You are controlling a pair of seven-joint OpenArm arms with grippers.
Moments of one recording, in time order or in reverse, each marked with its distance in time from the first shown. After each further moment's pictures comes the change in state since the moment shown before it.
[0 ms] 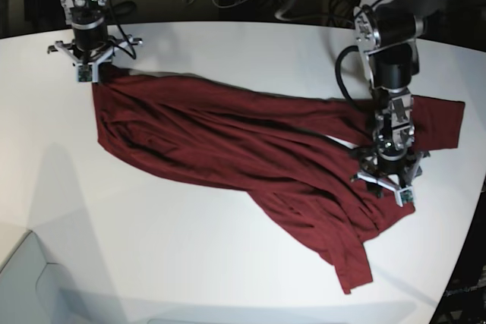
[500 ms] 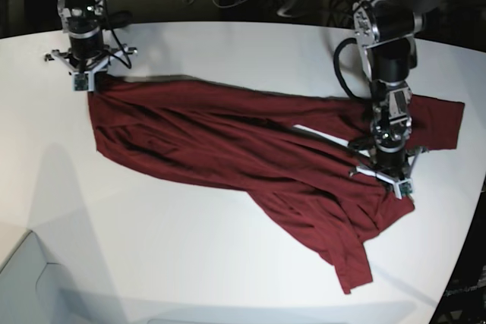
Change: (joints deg) left arm 2.3 0.0 0.0 0.7 0.0 0.0 -3.5; right arm 3.6 1.4 0.1 -4.6 0.0 -0.2 1.6
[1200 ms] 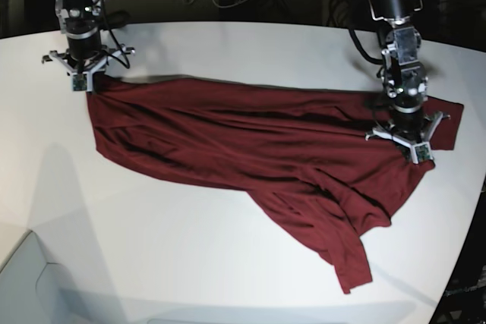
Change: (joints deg) left arm 20.8 0.2 0.0 32.4 0.0 0.0 10.4; right arm -0.2 1.0 0.0 -0.2 0.0 0.0 0.4
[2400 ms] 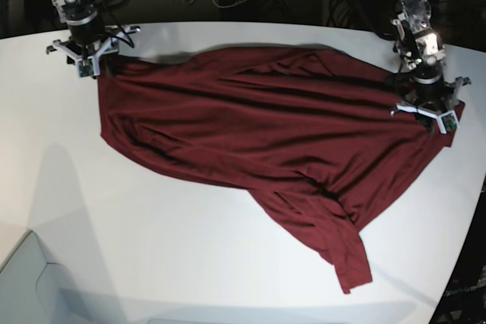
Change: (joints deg) left arm 8.3 2.6 -10.2 10.7 0.0 -0.6 5.2; right arm -5.9 0.0 1.2 6.8 -0.5 8.8 -3.9
